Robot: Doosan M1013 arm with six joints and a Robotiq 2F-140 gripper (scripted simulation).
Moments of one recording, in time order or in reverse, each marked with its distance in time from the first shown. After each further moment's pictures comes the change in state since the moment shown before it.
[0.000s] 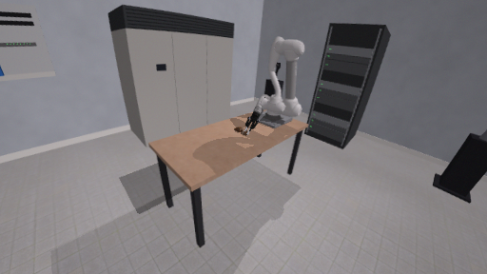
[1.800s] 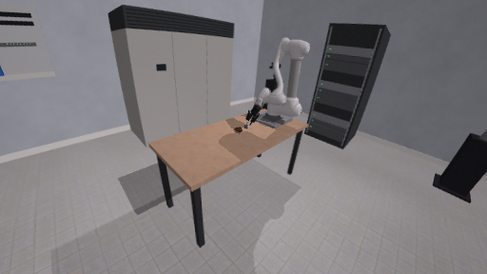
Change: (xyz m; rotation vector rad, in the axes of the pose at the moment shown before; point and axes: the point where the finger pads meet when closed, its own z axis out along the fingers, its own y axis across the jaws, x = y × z) arm -0.048 0.000 -0.048 -0.001 0.000 0.000
